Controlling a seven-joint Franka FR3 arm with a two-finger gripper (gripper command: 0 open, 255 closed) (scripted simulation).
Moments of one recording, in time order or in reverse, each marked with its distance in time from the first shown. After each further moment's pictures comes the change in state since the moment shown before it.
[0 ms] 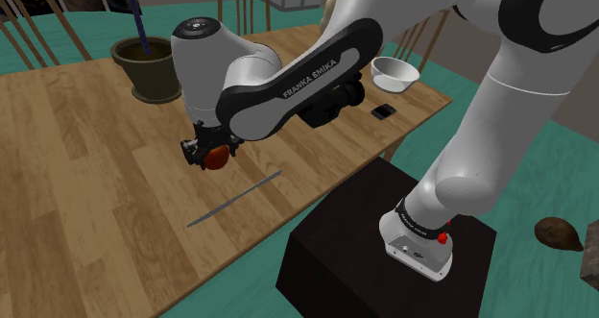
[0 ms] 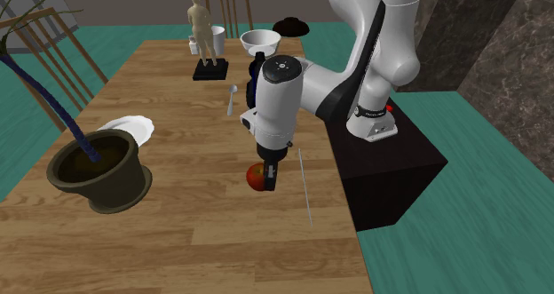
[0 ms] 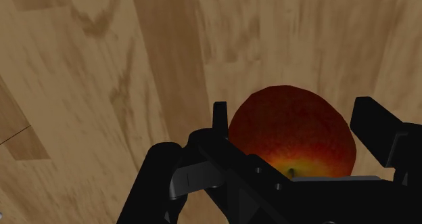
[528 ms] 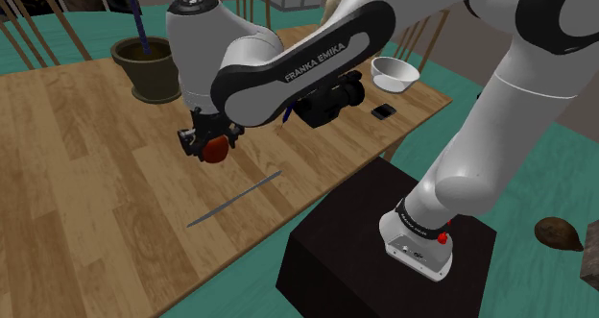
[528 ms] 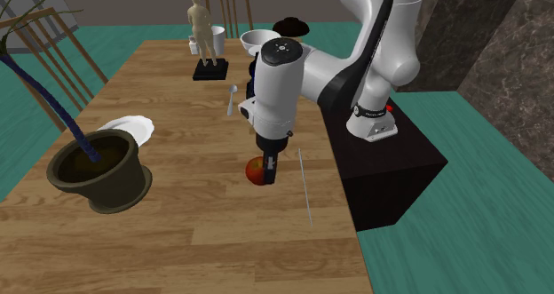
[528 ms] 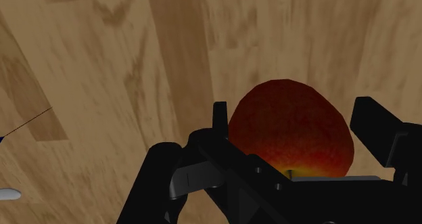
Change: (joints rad) arm -0.010 -0.050 0.010 0.028 0.047 -0.069 -0.037
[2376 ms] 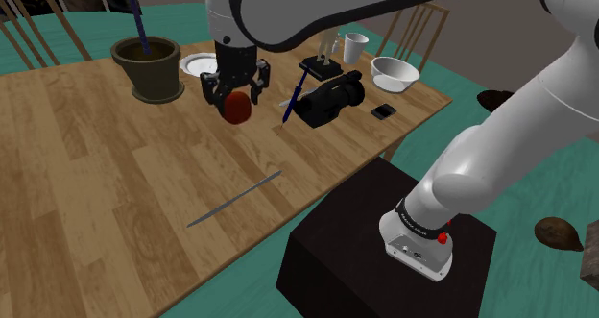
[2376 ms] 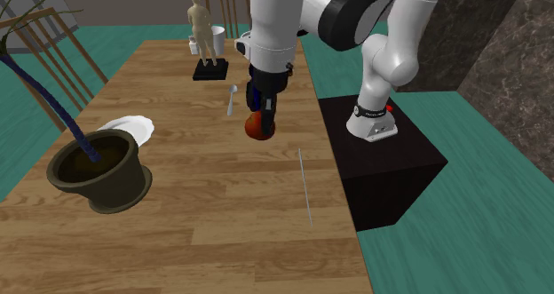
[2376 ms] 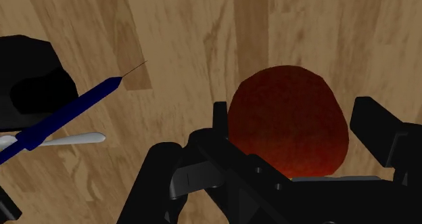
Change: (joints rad) arm -0.063 -0.272 -0.062 0.016 0.185 -0.231 -0.239
